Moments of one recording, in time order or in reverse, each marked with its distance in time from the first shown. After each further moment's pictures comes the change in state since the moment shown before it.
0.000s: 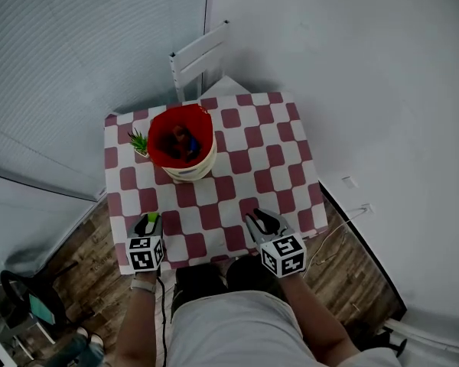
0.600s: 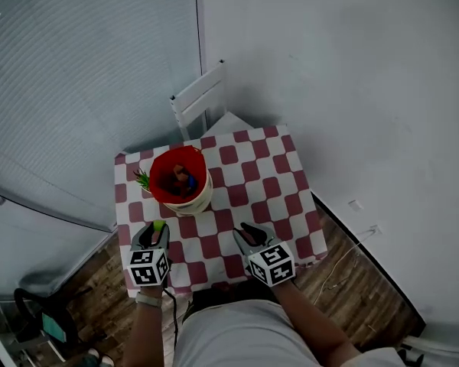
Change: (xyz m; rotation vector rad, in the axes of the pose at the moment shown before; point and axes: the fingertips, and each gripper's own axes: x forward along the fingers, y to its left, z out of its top) left arm -0.037 -0.045 0.122 0.035 -0.182 -0.004; right arm 0.010 0.000 0.059 -0.026 -0.080 0.115
